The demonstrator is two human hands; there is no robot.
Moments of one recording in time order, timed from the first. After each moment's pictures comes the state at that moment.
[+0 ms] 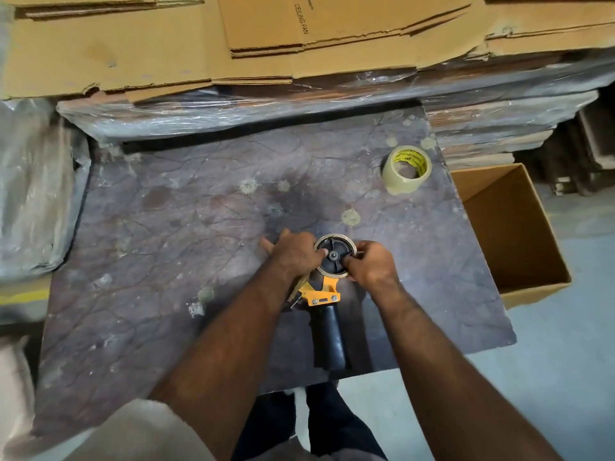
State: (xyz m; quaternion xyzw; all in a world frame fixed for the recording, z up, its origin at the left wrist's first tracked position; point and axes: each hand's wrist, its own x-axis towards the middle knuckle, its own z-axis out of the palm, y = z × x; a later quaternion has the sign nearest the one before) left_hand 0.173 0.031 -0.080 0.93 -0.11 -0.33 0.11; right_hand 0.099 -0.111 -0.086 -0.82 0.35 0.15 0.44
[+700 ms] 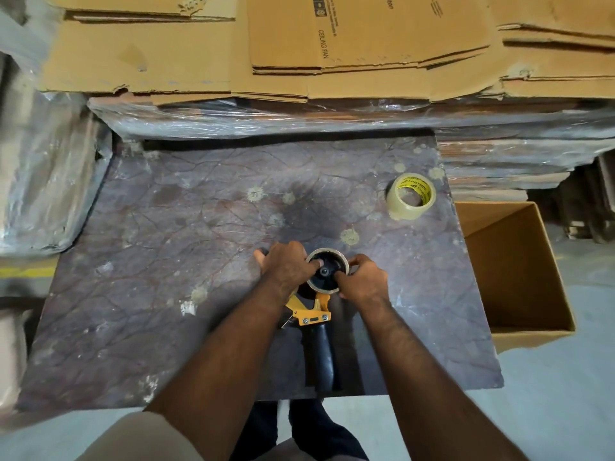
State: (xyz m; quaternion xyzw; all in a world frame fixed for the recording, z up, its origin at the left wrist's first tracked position) left_hand 0.166 0.024 -0.075 0.96 0.02 -0.23 0.17; right_hand 0.106 -0.113 -0.067 -0.83 0.33 0.16 0.42
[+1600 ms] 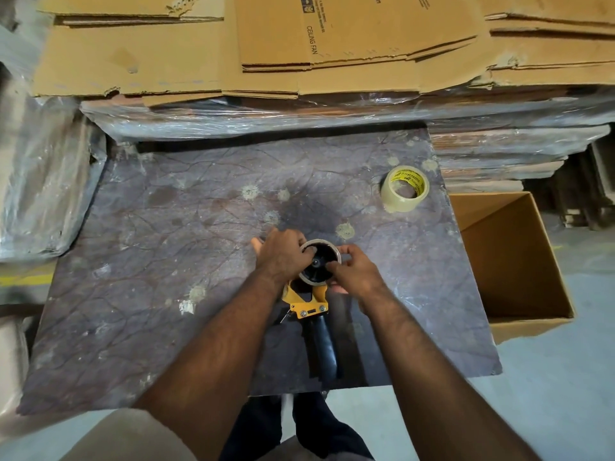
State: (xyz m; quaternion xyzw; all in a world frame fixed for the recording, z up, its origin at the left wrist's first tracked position) left_hand 0.171 0.032 -0.076 0.95 -0.04 -0.18 0.23; right_hand 0.101 -0.118 -0.061 -0.74 0.32 0.21 0.56
